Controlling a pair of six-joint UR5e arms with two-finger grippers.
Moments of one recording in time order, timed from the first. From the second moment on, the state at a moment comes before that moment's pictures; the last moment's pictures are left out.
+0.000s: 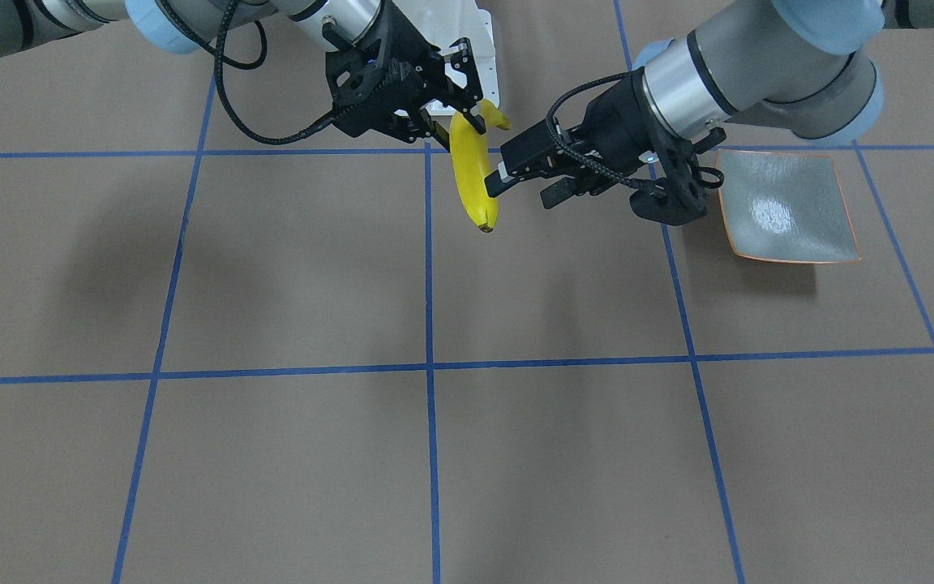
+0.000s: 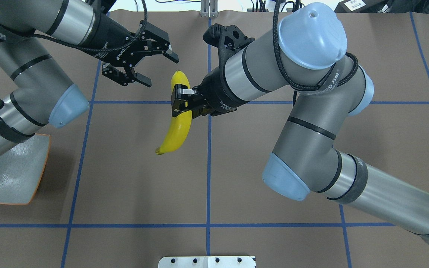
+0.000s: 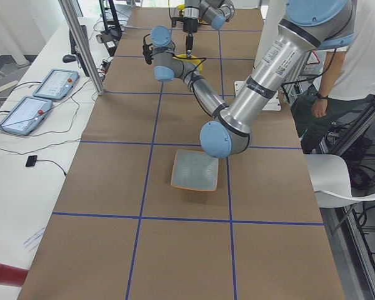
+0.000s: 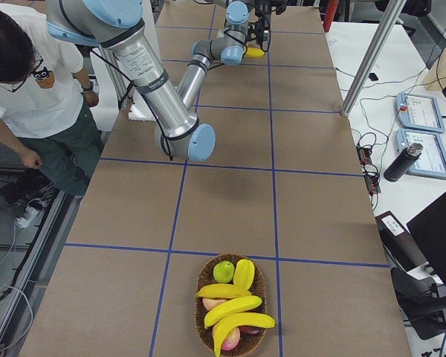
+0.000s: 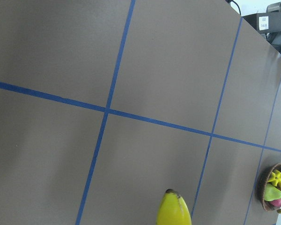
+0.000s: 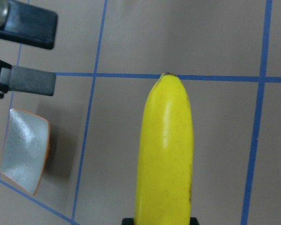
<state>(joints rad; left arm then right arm) -0.90 -2.21 -1.68 -2.30 -2.44 -1.72 0.63 -0.82 1.83 -1.19 2.12 1.35</state>
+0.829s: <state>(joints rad) -0.86 -2.20 -1.69 -2.33 -2.42 -1.79 0.63 -0.78 1.81 -1.18 2.12 1.38</state>
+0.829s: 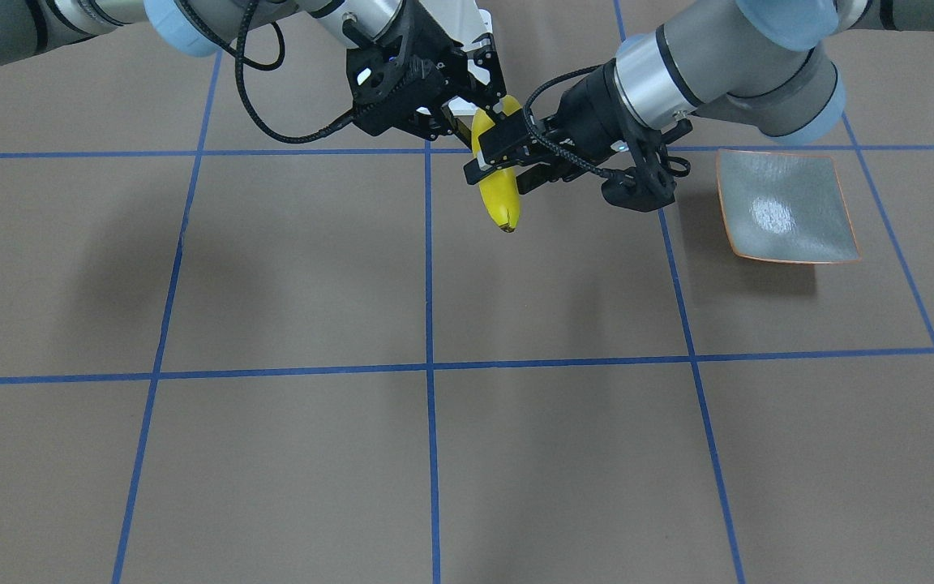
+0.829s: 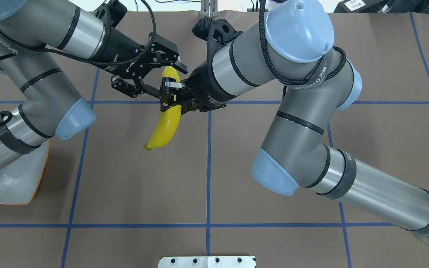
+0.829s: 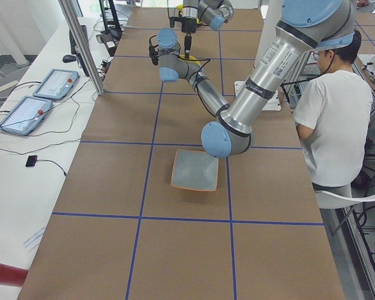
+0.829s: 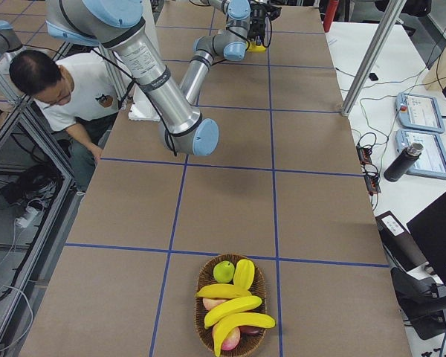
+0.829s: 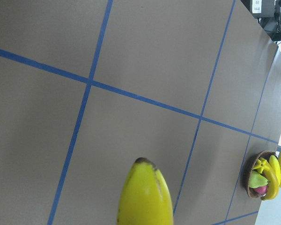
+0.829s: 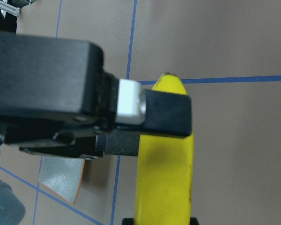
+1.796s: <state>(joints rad) -0.86 -2.19 -1.69 -2.33 -2.41 -1.81 0.63 -0.79 1.81 -1.15 2.12 1.39</state>
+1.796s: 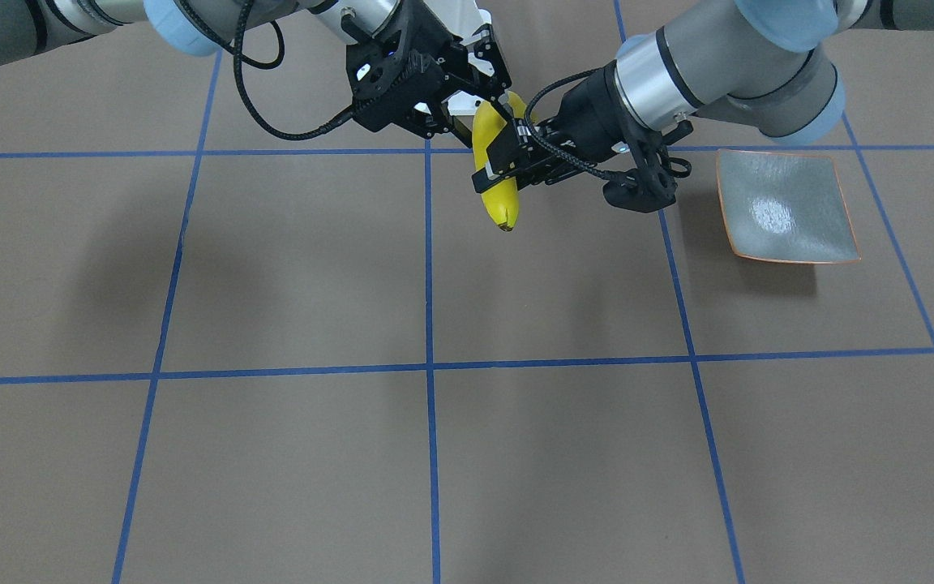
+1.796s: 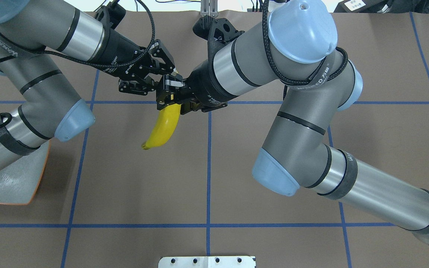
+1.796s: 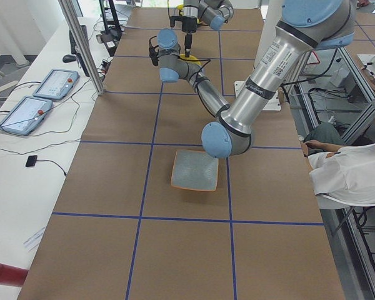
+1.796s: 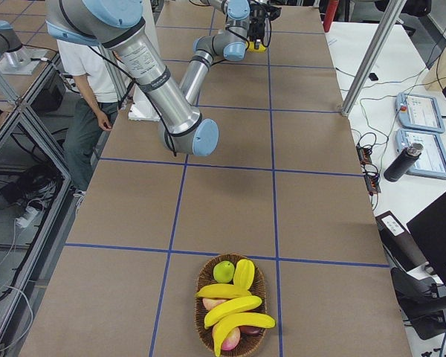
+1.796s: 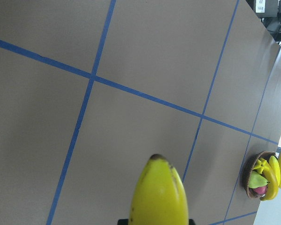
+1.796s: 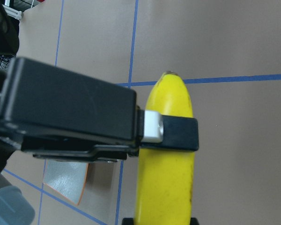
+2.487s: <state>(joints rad) -0.89 -2.06 -1.76 -2.33 -2.42 -1.78 0.67 -0.93 1.89 -1.08 2.13 1.40</state>
